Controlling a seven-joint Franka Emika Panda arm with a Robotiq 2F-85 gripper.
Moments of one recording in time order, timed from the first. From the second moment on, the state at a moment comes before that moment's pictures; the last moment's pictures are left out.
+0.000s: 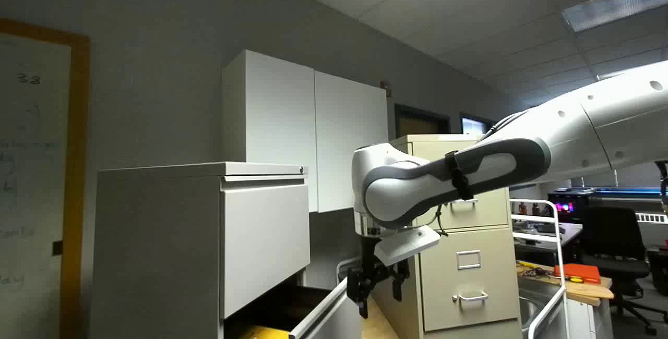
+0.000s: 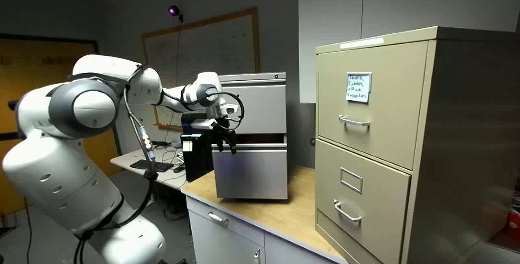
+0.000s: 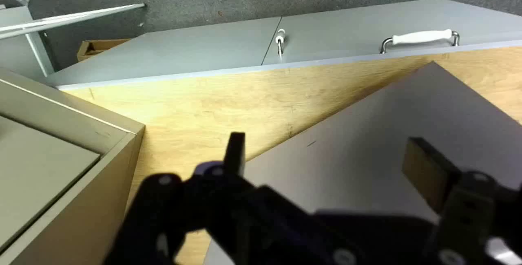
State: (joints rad) arm -0.02 -0.38 0.19 -2.20 -0.09 1.91 0.36
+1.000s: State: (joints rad) arm -0.05 -0.33 0.13 -2.22 -0.13 2.08 0.36
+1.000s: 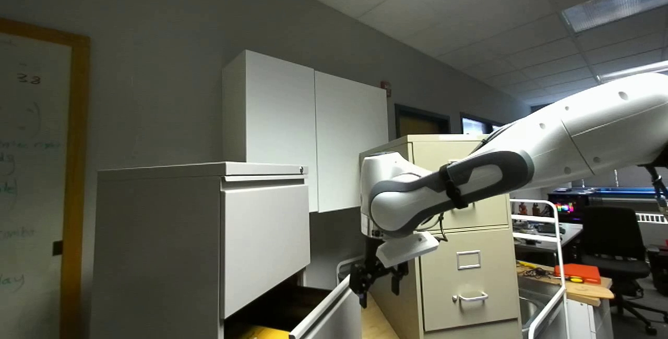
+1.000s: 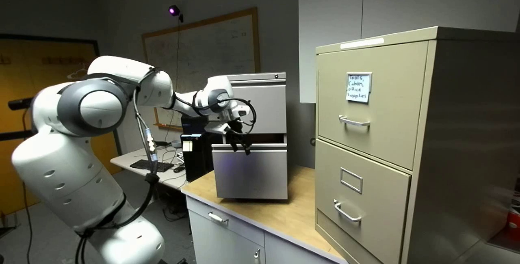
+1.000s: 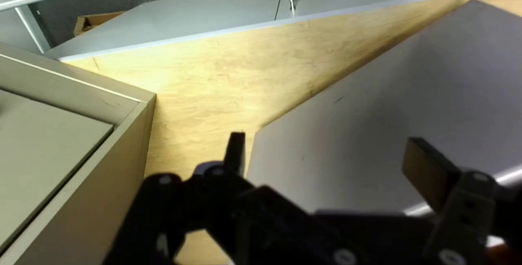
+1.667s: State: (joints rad) arm -0.11 -0.10 -0.01 -2.18 -0.10 2.44 0.36
